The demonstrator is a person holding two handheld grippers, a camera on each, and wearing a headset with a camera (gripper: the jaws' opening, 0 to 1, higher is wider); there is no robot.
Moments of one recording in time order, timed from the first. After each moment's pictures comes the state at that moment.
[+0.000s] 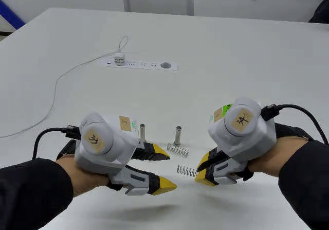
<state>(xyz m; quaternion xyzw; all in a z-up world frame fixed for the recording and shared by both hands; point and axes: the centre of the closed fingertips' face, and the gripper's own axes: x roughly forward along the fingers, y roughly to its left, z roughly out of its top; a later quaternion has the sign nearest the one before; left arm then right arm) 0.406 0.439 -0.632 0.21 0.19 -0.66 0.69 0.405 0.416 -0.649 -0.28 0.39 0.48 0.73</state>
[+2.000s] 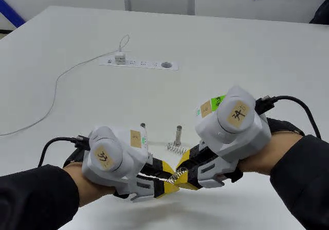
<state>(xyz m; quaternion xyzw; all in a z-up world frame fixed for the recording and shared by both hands) 0.387 0.432 -0.640 0.25 0.17 -0.68 0.67 0.389 0.460 -0.622 -0.27 0.35 0.54 0.72</state>
